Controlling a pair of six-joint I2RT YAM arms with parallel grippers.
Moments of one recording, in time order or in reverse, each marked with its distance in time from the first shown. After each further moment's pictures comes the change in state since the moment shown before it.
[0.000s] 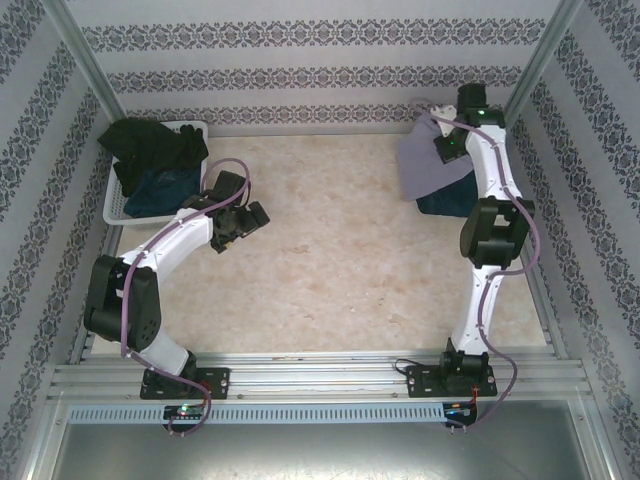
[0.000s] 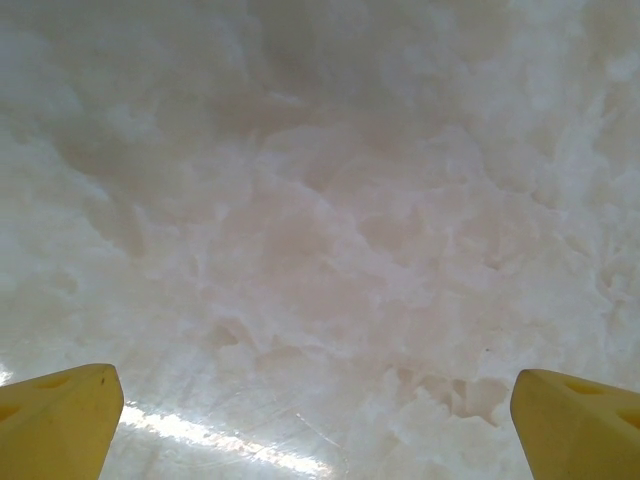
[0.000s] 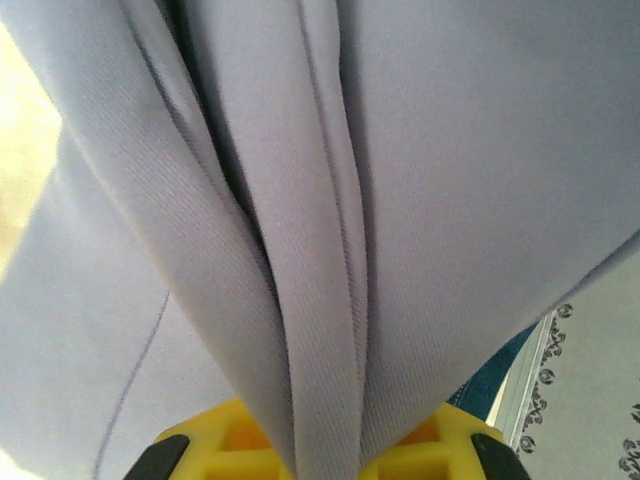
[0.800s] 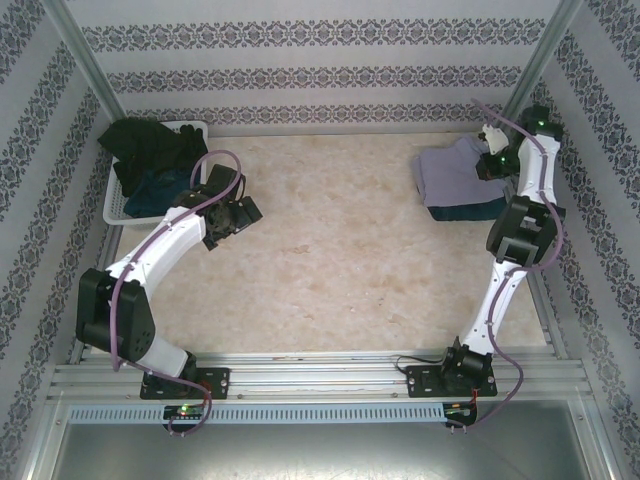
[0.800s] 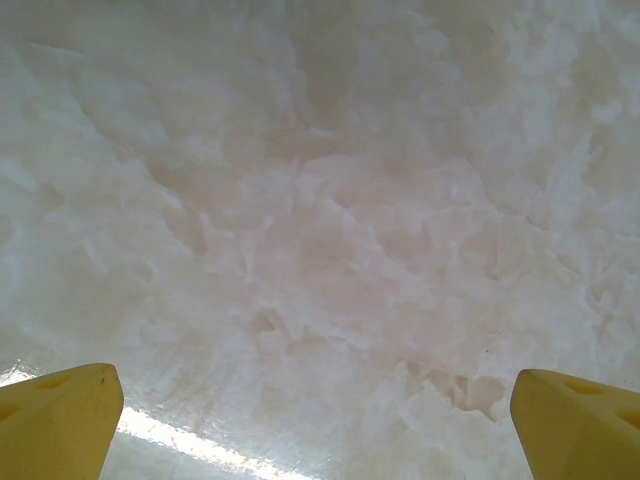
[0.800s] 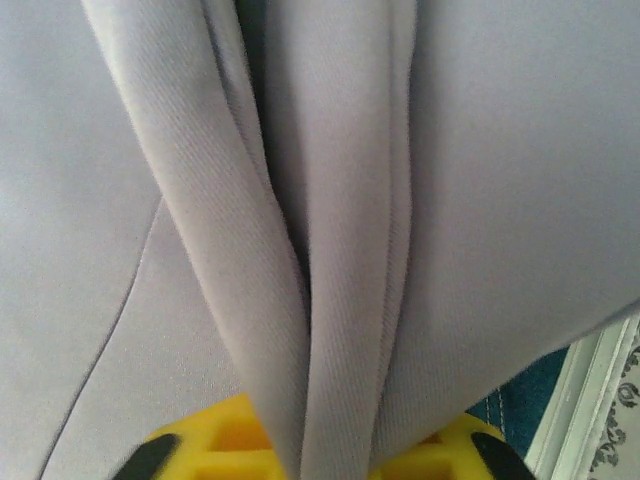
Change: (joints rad) left arm 0.000 -0.071 0.064 -0.129 -0.076 -0.012; right arm -0.258 0.127 0.085 -0.169 -0.304 -0.088
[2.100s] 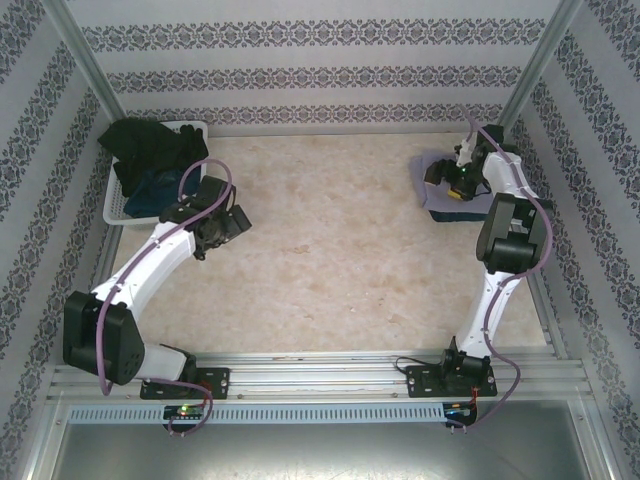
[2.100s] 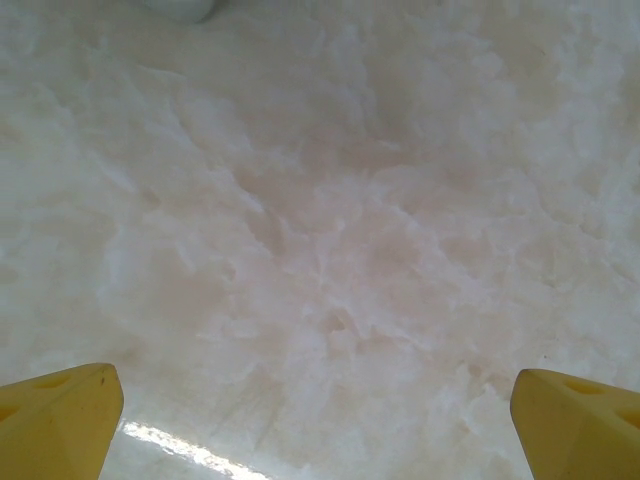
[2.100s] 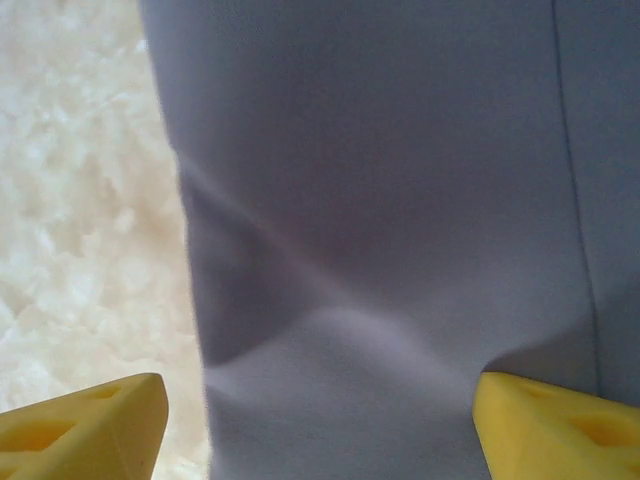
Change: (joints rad) left arm 0.024 -0.135 -0.112 0.002 -0.077 0.035; right arm 0.144 -0.236 -0.563 0.348 -0.130 0.716
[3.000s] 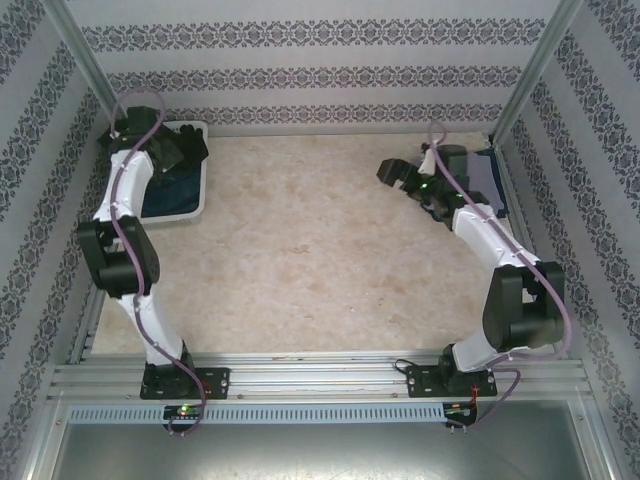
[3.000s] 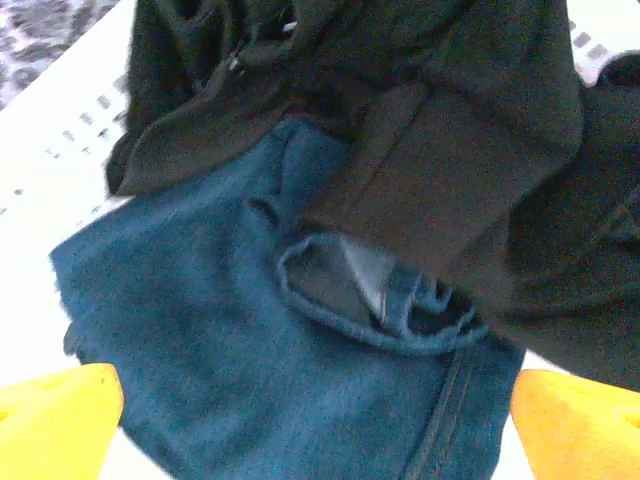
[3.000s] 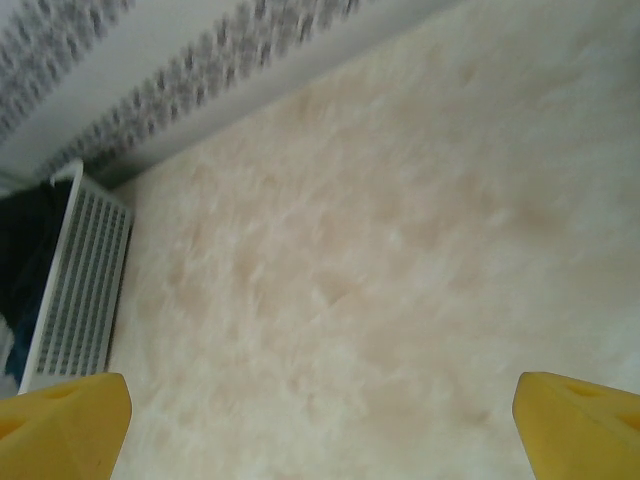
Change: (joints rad) left arm 0.483 0.640 0.799 -0.027 -0.023 0.272; right arm 0.358 -0.640 -0.729 0.723 0.027 0.433
